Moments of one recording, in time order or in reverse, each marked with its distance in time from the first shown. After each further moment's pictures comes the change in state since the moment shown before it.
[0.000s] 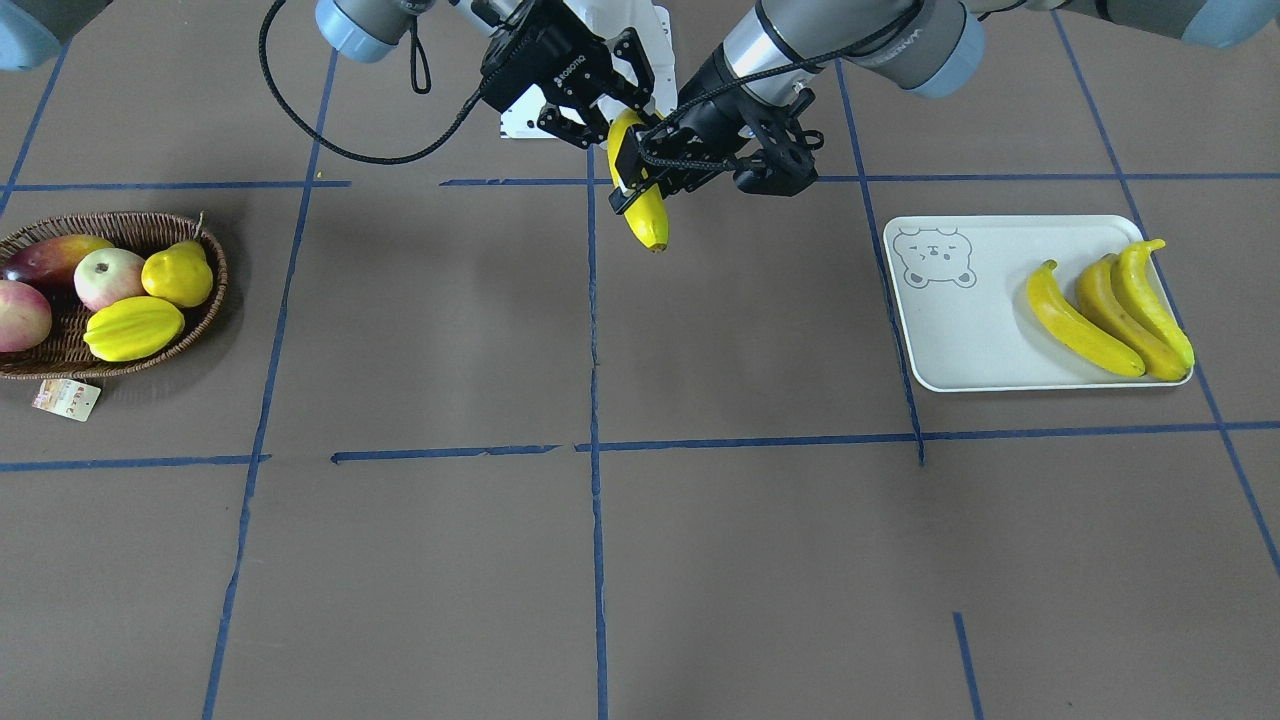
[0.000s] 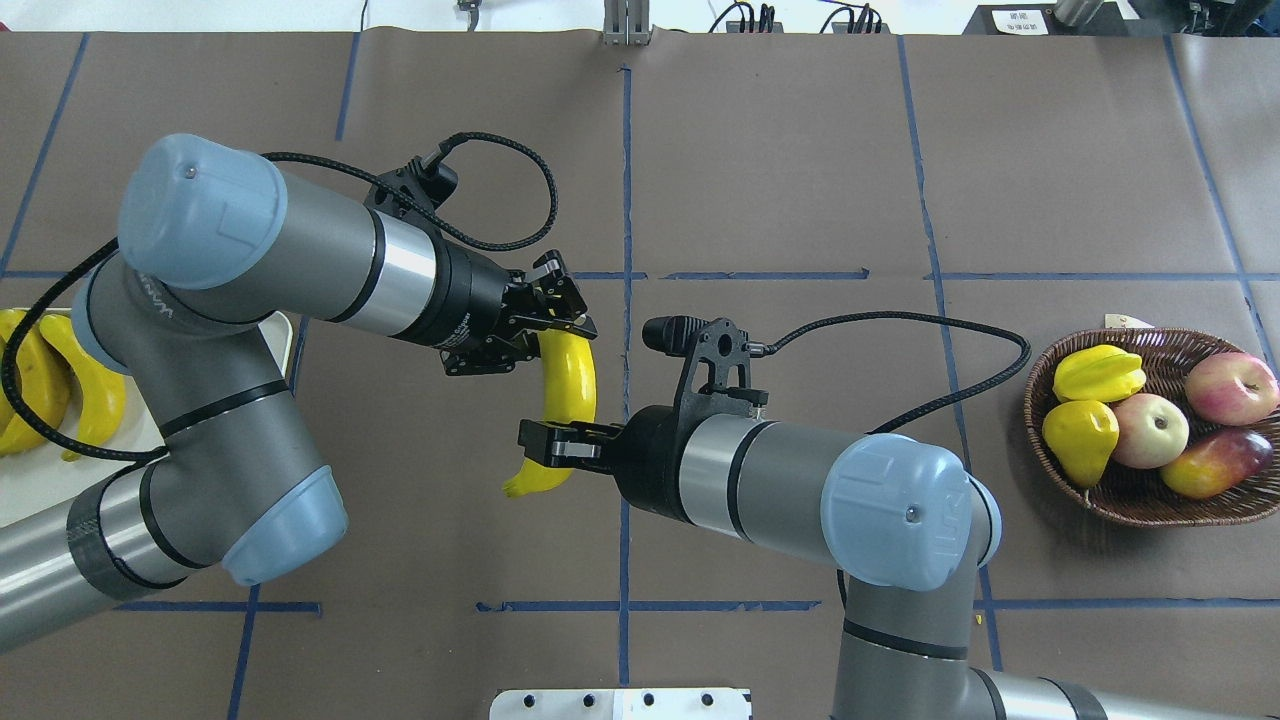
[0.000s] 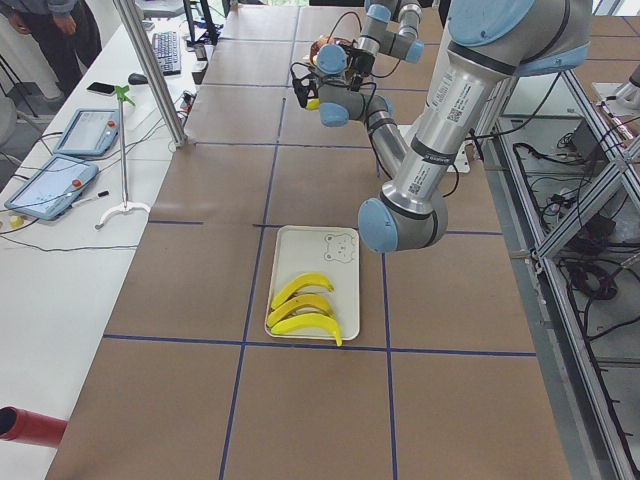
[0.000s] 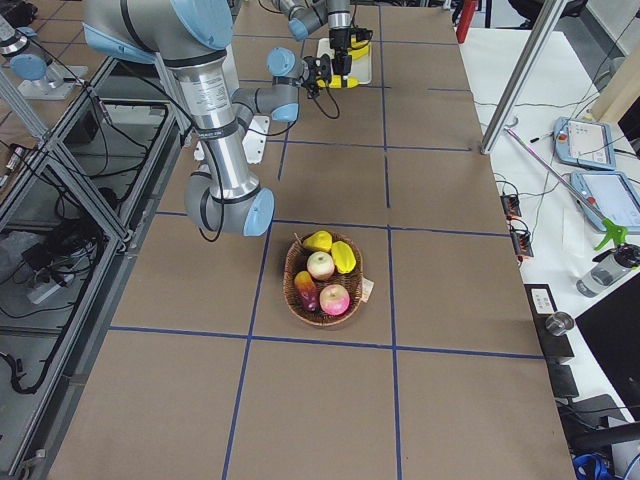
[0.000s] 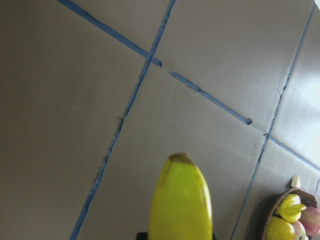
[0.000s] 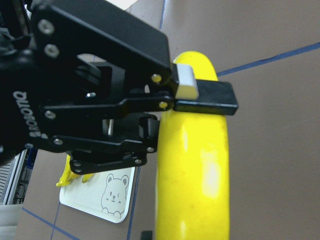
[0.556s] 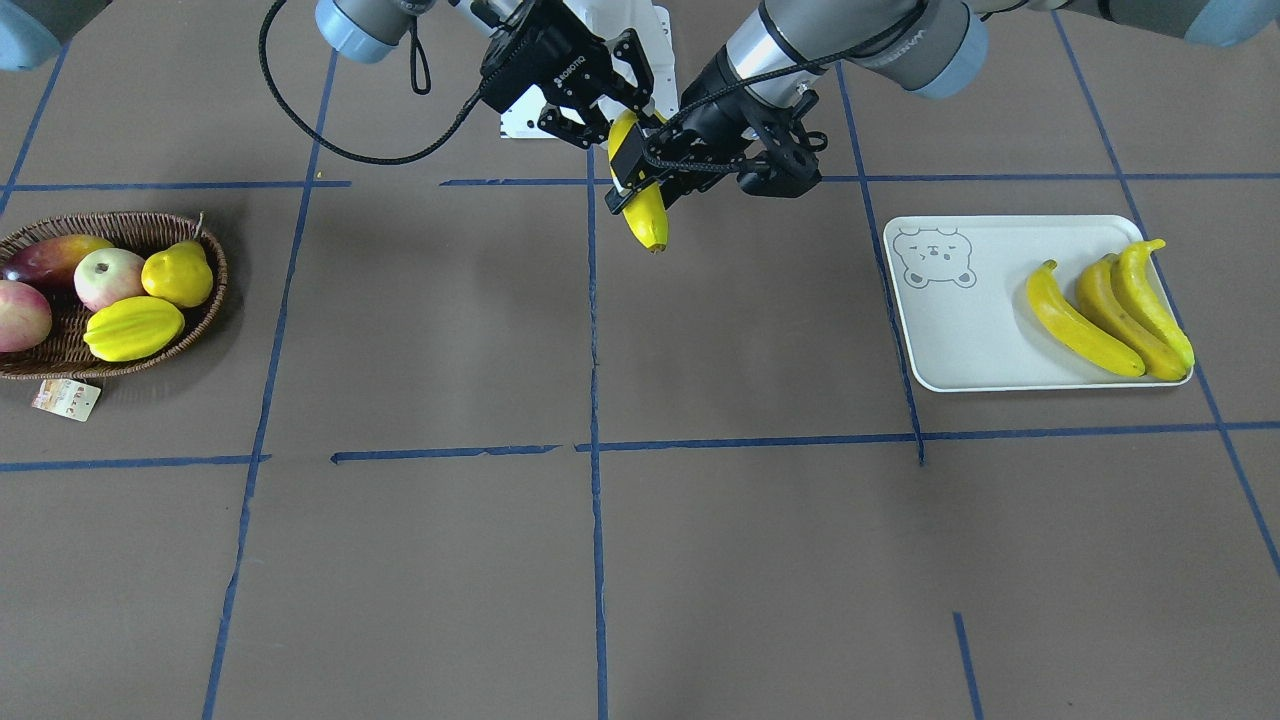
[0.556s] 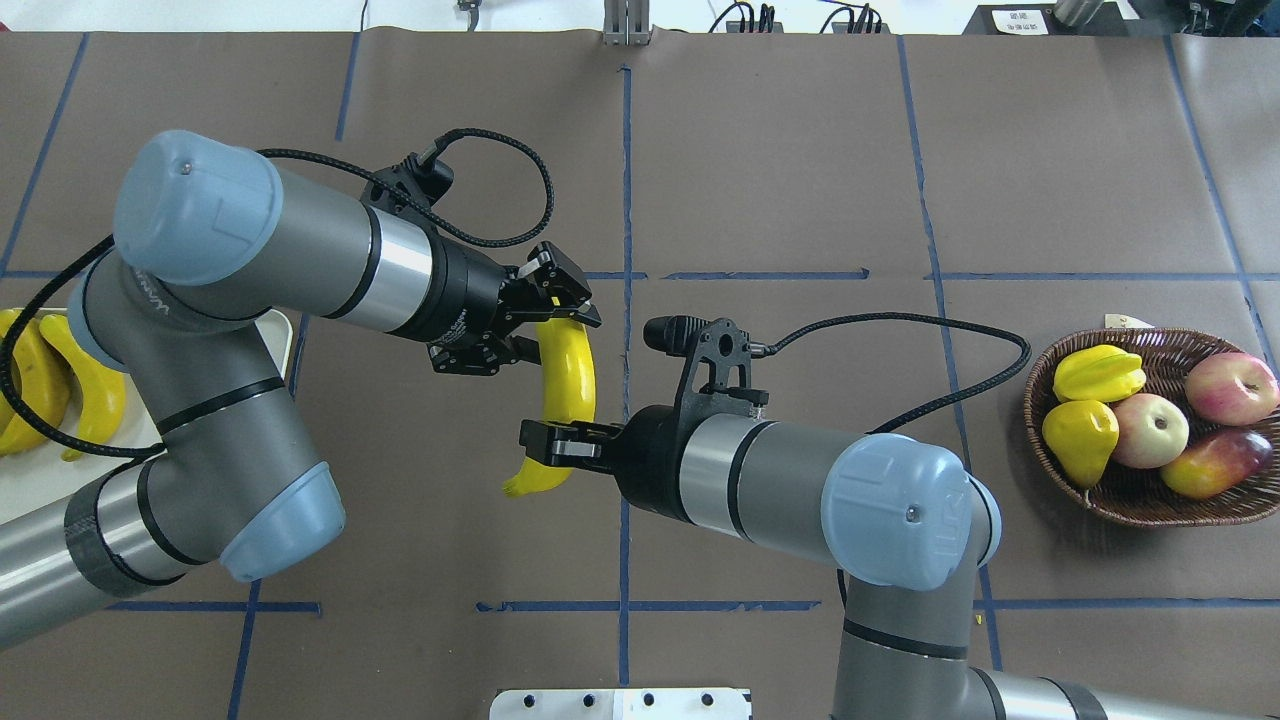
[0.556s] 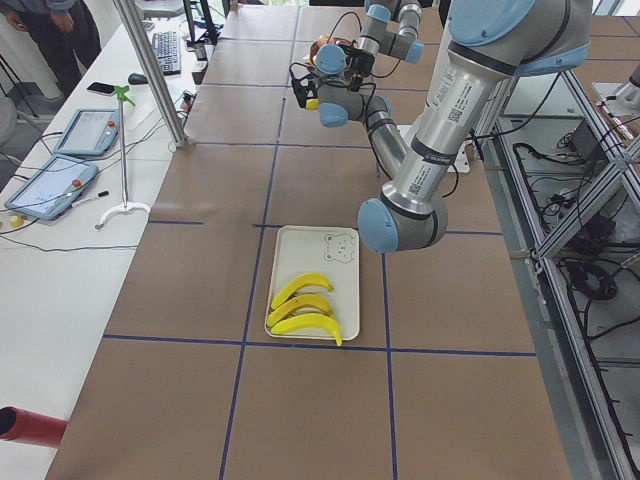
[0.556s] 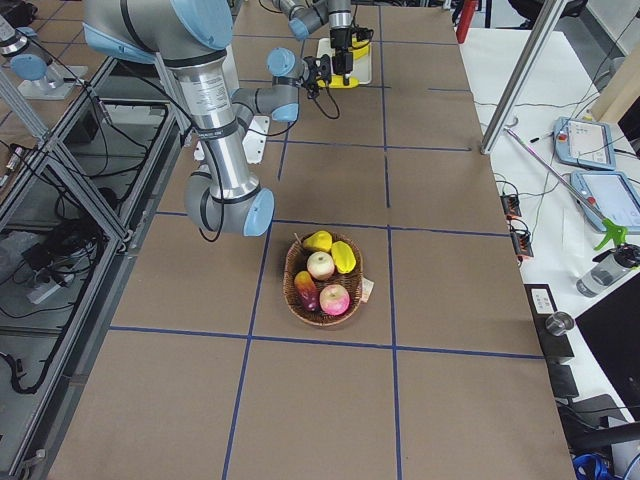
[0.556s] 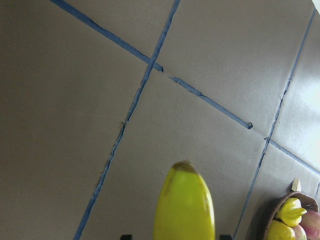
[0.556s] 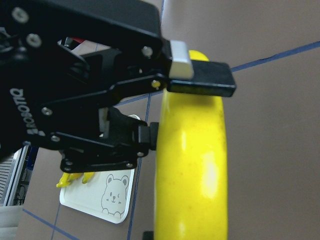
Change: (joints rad) left arm -0.003 -0.002 0.003 -0.001 -0.001 0.001; right arm 0.000 -0.001 -0.003 0.003 0.000 0.008
